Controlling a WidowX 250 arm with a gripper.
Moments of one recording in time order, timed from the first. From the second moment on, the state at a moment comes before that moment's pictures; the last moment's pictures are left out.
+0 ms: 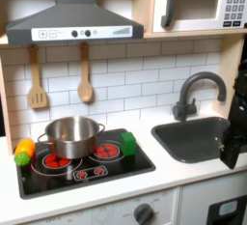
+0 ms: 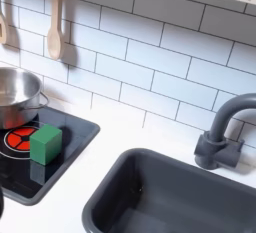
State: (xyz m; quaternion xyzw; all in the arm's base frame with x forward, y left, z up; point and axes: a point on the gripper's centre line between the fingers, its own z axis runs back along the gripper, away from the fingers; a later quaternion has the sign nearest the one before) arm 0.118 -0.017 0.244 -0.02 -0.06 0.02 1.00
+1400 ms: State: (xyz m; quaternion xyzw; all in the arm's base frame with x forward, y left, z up) arm 0.190 0.009 0.236 0.02 -0.09 0.02 1.00
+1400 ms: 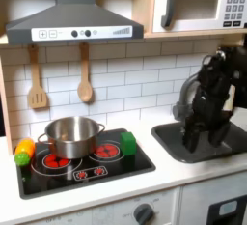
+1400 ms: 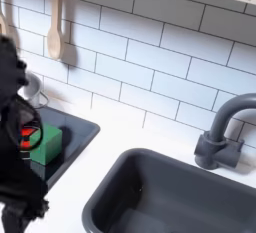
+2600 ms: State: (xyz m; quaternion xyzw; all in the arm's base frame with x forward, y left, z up) arm 0.276 0.041 0.230 0.03 -0.10 0.05 0.99
